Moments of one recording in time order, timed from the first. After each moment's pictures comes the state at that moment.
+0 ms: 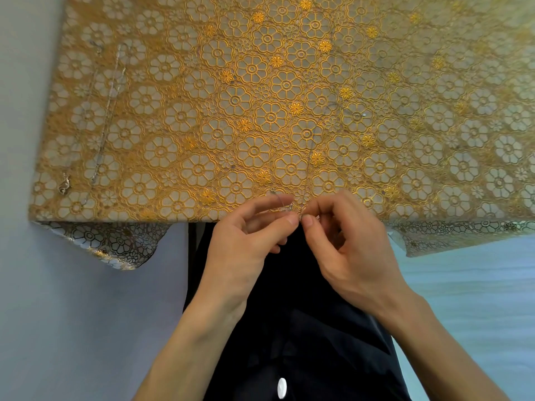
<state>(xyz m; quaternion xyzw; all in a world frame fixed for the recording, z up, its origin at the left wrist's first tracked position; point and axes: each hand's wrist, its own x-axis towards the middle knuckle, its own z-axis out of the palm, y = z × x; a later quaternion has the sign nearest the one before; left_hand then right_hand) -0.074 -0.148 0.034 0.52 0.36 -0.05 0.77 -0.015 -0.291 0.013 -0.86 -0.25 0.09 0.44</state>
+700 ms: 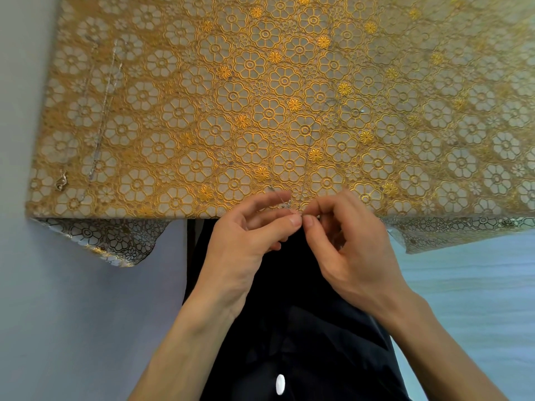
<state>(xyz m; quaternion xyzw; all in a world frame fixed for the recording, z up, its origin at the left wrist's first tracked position) -0.076 -0.148 0.030 0.49 0.35 -0.06 0.80 -0.018 -0.296 0.013 -0.86 -0.25 0.08 0.43</state>
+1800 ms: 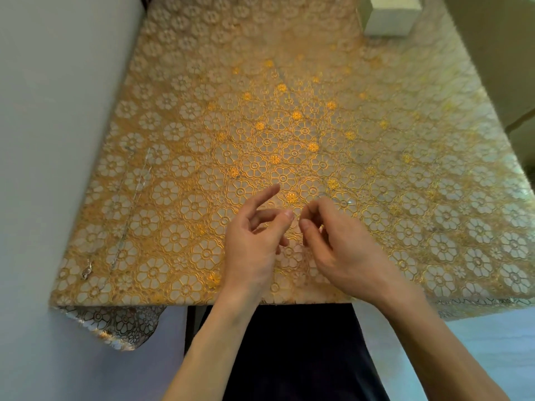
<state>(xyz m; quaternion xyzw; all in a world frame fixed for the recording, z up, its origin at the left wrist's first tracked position) 0.012 -0.129 0.041 0.59 0.30 0.10 0.75 0.075 -0.259 0.043 -0.86 -0.30 0.17 0.38</state>
